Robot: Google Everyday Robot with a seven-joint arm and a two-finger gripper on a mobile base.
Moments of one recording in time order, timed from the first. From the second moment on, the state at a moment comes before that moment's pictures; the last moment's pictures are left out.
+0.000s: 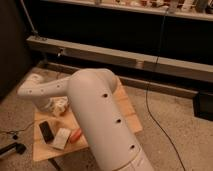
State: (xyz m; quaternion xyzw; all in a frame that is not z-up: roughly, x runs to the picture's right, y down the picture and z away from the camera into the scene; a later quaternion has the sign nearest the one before) arm -0.313 0.145 0.846 -0.27 -0.16 -0.58 0.75
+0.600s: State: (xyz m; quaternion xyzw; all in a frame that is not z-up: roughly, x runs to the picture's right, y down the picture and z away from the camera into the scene) arm -0.319 0.132 0.812 -0.31 -0.16 -0.57 0.74
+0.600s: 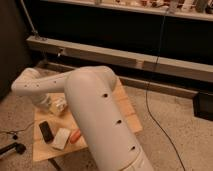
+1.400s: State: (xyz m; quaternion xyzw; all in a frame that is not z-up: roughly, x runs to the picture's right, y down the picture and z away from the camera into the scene) arm -0.327 0.084 0.764 -0.35 -0.21 -0.54 0.73
